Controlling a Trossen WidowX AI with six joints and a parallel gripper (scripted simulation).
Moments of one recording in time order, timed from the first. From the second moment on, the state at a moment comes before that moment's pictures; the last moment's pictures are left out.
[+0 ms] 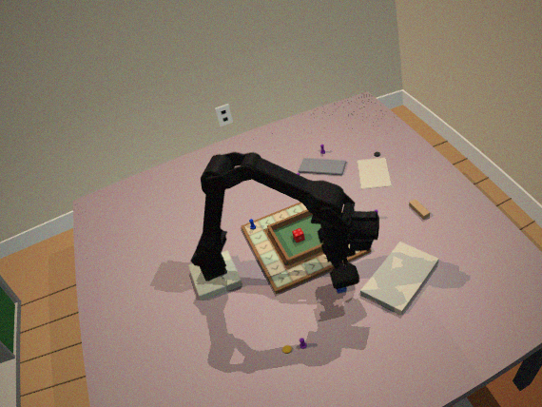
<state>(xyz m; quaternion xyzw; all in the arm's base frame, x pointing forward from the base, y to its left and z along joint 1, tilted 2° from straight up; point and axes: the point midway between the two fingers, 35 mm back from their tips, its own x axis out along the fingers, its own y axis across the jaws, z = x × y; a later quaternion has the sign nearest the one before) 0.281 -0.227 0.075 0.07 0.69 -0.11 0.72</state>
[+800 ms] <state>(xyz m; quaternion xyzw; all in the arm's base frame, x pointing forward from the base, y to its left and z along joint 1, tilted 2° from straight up) 0.282 -0.229 0.040 0.07 0.69 -0.11 0.72</state>
